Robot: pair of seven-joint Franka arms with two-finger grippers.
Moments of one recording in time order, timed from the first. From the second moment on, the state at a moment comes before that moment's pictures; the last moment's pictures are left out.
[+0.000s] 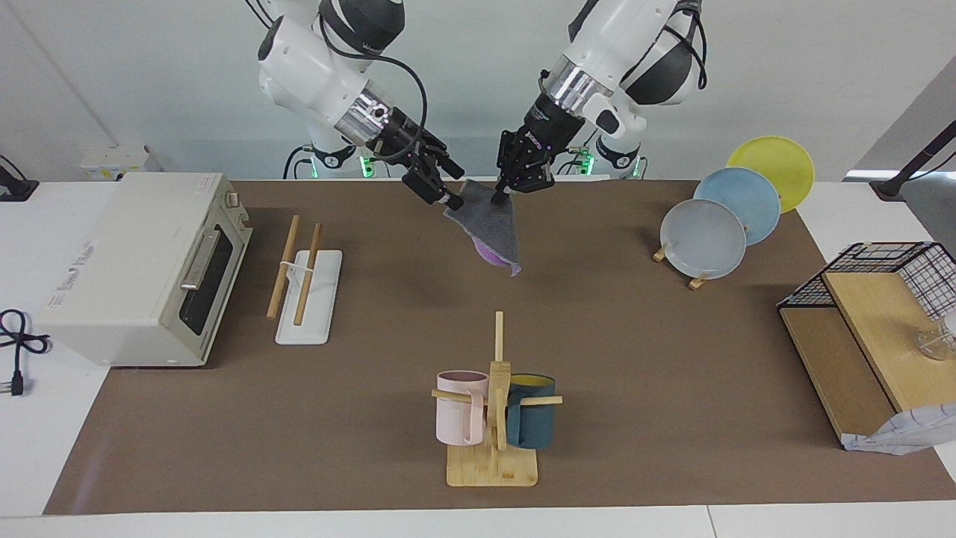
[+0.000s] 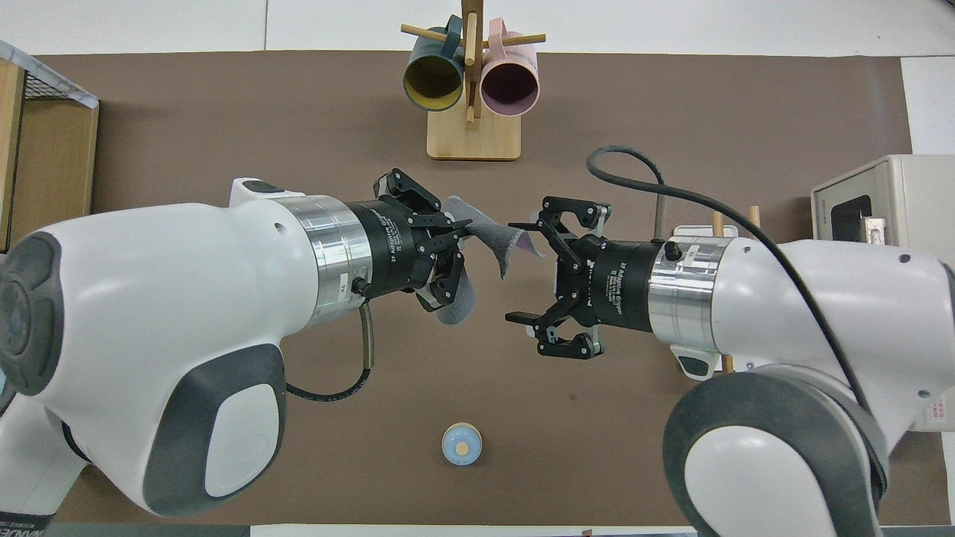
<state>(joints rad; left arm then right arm) -0.30 -0.07 -0.32 -1.82 -0.46 2.27 -2.28 0.36 -0.17 0.09 -2.07 0.89 2.30 1.48</state>
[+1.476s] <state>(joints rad) -0.30 -0.07 -0.32 -1.83 -0.46 2.28 -2.29 0.41 -0.06 0.08 -2.02 0.92 2.44 1.32</state>
